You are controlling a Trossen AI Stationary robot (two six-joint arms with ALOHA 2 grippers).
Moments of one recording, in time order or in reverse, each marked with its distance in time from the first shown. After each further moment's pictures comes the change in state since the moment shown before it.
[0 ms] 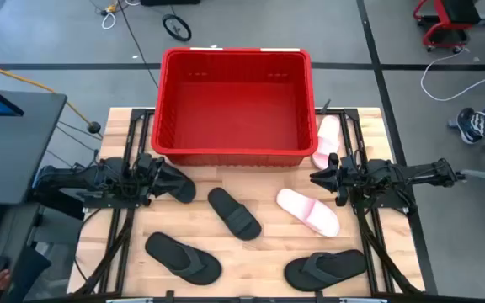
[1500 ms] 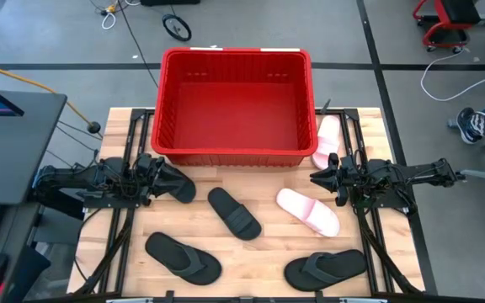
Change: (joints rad) left arm 0.000 0.000 0.000 0.001 0.000 -0.003; right arm 0.000 0.000 0.000 0.000 0.000 0.000
